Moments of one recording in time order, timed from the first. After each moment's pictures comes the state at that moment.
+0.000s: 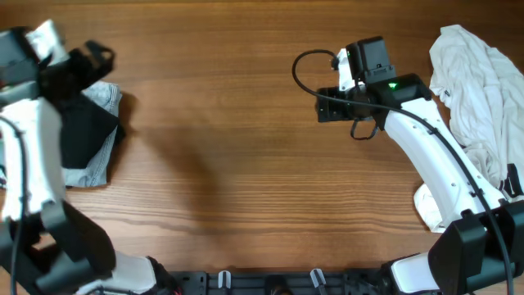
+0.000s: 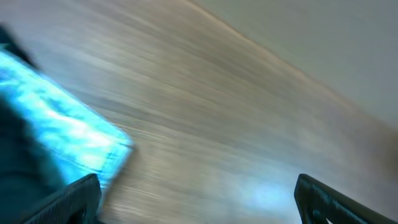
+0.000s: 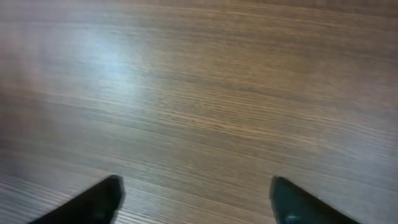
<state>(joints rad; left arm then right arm) 0.34 1.67 1.44 -0.63 0.37 -0.22 0.27 1.63 1.33 -0.82 -0.11 0.16</state>
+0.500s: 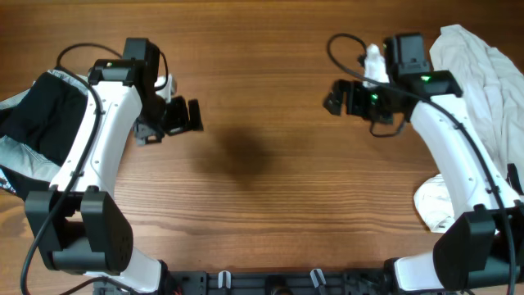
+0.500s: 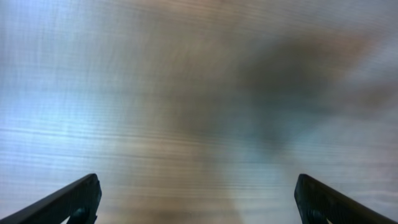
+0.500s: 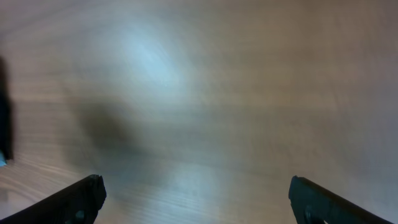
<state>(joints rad) -0.05 1.73 1.44 -1.27 0.19 -0.25 0.09 1.63 1.33 -0.95 -0.35 0.24</state>
